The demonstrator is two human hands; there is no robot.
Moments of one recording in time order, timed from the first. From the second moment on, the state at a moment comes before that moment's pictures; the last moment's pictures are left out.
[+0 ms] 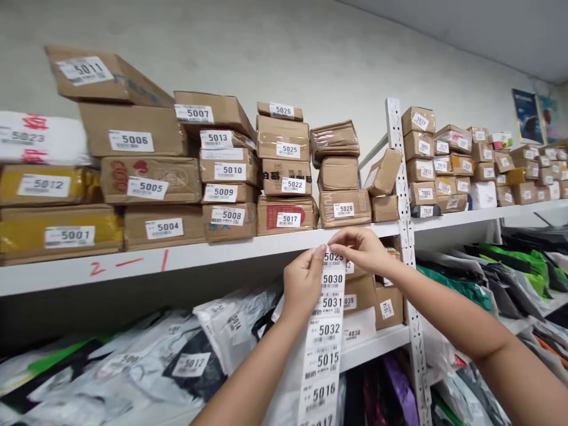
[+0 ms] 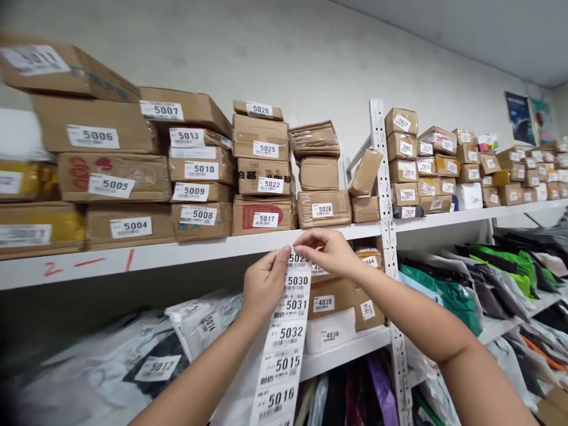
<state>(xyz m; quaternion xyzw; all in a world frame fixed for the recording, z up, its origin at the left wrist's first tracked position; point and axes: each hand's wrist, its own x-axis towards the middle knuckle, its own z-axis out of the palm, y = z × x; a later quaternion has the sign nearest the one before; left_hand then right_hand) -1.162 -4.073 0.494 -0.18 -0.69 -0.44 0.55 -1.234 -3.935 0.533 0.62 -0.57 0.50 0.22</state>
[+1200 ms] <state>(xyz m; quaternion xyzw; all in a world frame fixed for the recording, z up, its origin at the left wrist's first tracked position) -1.237 -4.073 0.589 -0.18 -0.57 -0.63 0.49 -1.288 -3.974 0.652 0.44 -0.54 0.48 0.54</state>
